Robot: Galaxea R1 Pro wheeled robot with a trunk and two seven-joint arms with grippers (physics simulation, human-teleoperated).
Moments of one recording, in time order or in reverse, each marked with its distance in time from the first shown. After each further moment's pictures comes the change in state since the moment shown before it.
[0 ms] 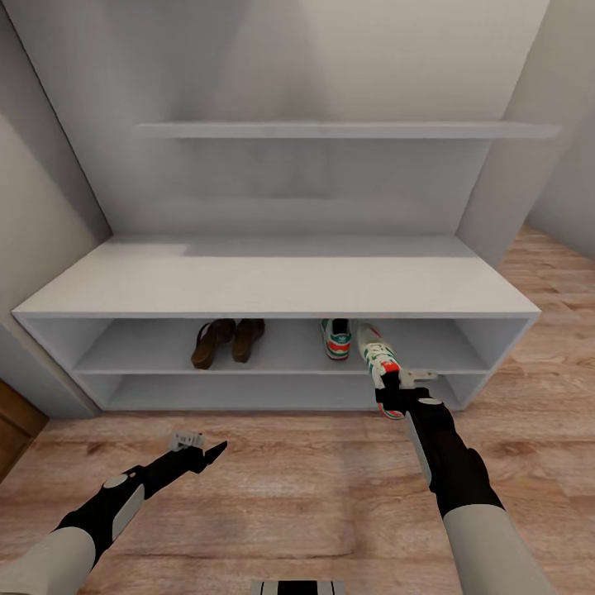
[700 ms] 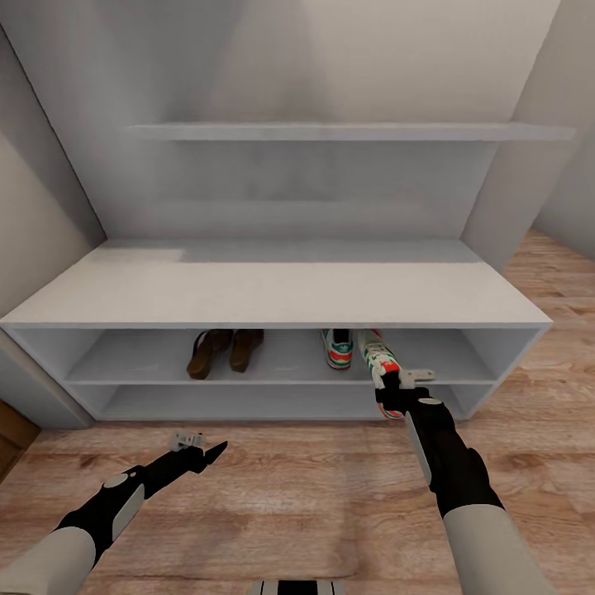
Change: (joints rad) left arm -0.001 -0.001 -0.001 -0.001 -0.001 0.000 -0.001; right arm 0.000 0.000 0.000 0.000 0.000 0.000 0.000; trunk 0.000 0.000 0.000
